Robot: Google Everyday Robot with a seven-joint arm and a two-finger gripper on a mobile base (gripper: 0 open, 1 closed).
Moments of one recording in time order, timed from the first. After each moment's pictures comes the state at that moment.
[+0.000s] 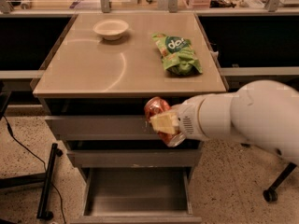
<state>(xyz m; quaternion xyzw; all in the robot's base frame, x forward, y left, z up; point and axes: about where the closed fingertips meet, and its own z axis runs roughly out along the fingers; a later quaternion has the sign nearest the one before) 0.469 -0.047 0.843 -0.26 0.87 0.18 0.38</state>
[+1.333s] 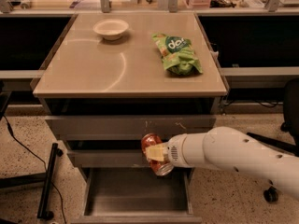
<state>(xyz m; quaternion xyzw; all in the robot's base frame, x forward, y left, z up) 0.471 -0.033 0.681 -0.16 0.91 0.26 0.29</state>
